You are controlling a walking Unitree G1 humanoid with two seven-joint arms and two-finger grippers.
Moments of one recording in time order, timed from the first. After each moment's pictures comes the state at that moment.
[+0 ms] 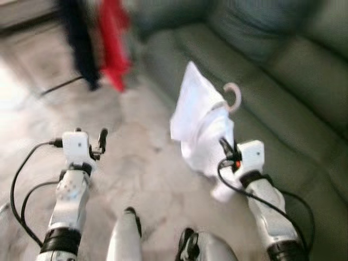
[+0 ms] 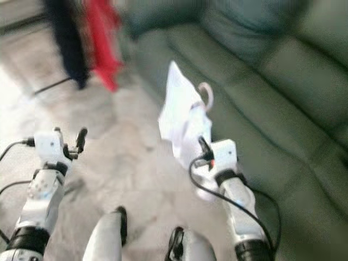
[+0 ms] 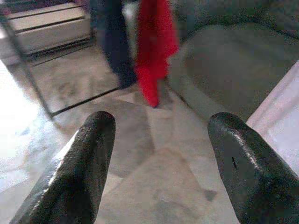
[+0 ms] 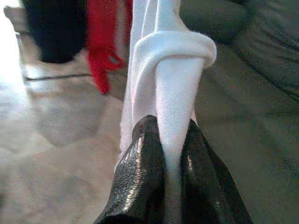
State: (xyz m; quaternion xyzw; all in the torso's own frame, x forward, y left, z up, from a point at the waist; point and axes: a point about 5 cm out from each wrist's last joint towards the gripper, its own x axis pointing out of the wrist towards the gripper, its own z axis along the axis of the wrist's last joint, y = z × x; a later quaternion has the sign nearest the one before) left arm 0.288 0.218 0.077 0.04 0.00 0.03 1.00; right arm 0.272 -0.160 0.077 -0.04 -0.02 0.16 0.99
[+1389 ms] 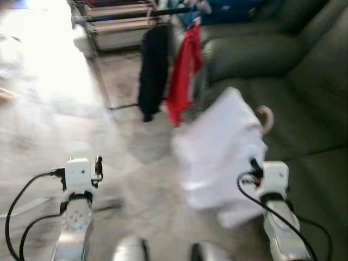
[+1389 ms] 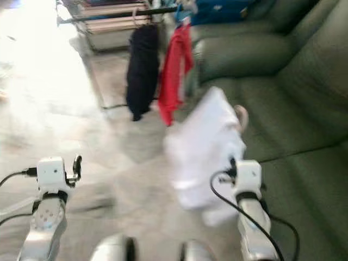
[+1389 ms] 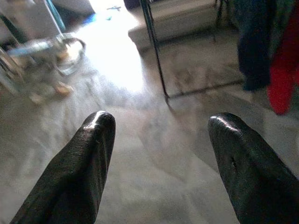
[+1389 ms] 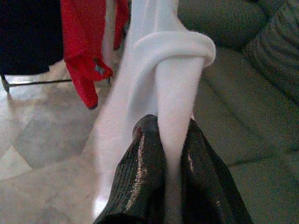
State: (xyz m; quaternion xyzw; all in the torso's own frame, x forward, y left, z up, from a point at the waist) left arm 0.239 0.213 0.055 0.09 0.07 0.12 0.99; right arm 0.235 -0.219 0.027 -0.06 0.07 -0.05 0.99
